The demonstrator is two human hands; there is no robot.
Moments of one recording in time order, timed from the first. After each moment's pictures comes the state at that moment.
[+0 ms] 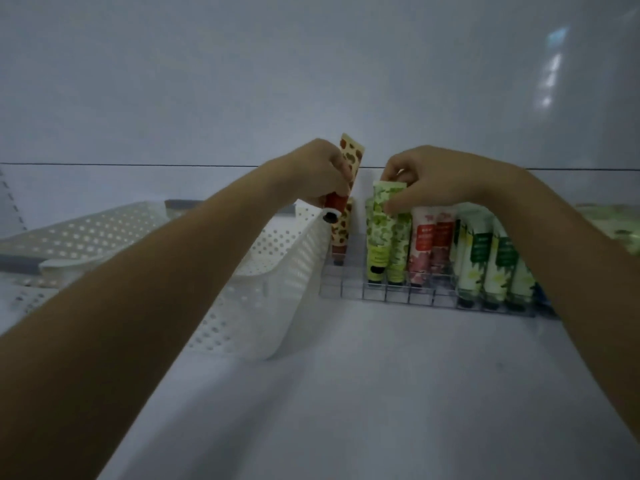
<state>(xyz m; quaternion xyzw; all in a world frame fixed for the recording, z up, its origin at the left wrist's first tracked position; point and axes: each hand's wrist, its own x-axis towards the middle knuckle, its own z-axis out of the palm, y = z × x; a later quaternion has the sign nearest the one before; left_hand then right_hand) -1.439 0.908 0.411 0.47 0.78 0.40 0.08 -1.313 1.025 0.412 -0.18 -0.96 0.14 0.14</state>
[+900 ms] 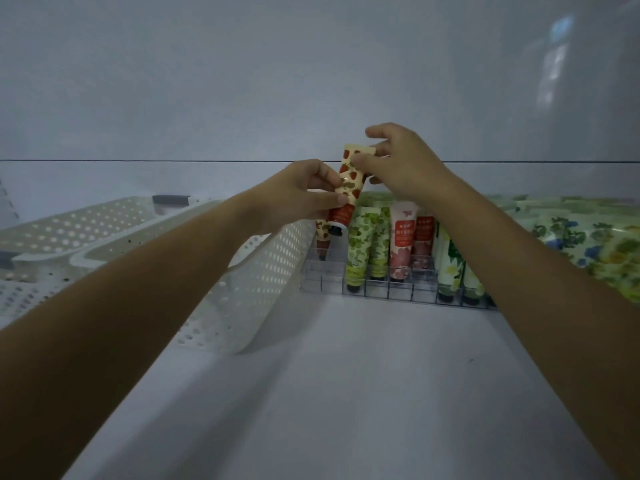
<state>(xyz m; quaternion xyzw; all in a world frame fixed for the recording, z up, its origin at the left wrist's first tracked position) -1.438 0.908 0.376 0.53 0.66 0.51 0.18 -1.335 1.035 0.391 -0.15 -0.86 0.32 0.37</state>
